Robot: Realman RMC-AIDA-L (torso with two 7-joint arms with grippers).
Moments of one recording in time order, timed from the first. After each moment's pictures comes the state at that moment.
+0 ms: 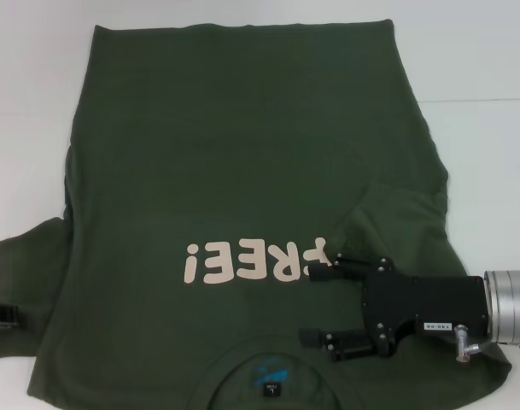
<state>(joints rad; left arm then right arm) -0.51 -2.11 0.45 1.14 2.83 1.62 -2.57 0.54 2.10 -0.80 -0.48 -1.95 -1.58 1.07</state>
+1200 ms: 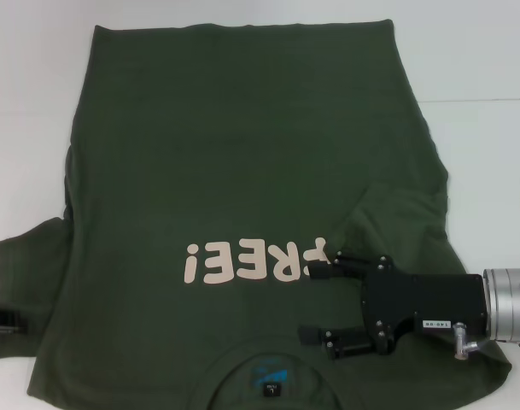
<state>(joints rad) -0.51 -2.11 0.48 1.14 2.84 1.62 -2.57 0.54 2.10 -0.80 -0.48 -1.95 -1.57 1.07</state>
